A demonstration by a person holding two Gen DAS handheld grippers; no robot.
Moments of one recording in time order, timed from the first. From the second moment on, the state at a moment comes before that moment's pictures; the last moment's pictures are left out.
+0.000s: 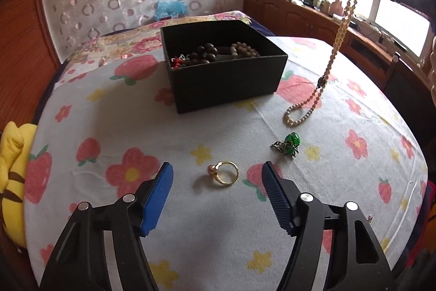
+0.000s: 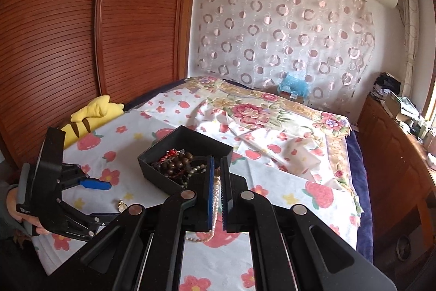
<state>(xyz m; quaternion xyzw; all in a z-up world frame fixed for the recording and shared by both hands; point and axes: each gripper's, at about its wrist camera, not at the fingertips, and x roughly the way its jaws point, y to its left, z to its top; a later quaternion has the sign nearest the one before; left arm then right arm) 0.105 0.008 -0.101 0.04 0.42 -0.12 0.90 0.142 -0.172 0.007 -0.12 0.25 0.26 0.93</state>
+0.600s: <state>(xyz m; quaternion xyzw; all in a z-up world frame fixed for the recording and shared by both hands) 0.110 0.011 -0.102 0.05 0.41 -0.10 0.90 0.143 -0.169 0.024 -0.12 0.23 0.26 0.93</state>
